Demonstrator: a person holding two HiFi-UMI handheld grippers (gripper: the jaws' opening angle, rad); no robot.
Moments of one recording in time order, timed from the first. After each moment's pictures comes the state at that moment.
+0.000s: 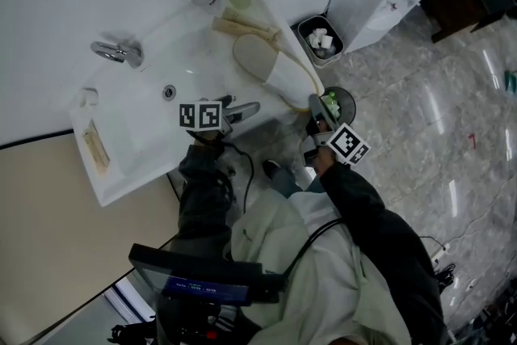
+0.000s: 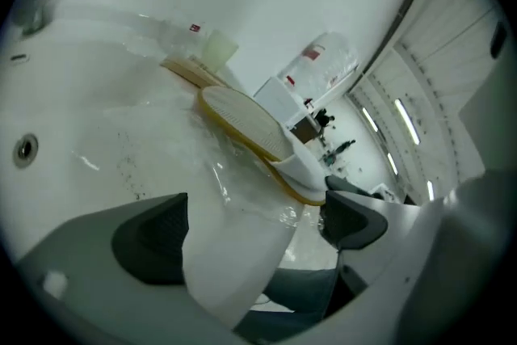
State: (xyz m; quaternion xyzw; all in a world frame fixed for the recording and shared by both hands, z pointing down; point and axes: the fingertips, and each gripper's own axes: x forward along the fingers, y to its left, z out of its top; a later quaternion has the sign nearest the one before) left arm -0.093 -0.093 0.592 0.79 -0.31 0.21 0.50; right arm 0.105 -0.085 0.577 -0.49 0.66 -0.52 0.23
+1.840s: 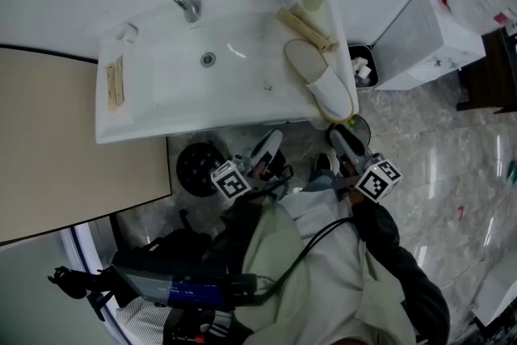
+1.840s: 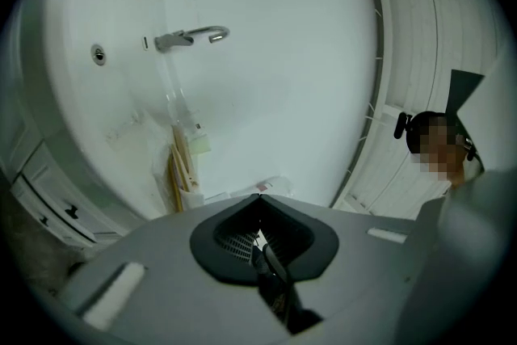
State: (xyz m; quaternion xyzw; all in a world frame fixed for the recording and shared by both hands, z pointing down) left arm -0.092 0.018 0.479 0.73 -0.42 -0.34 0.42; right arm 0.055 -0.029 0.489 -0.27 0.87 -0.40 0.06
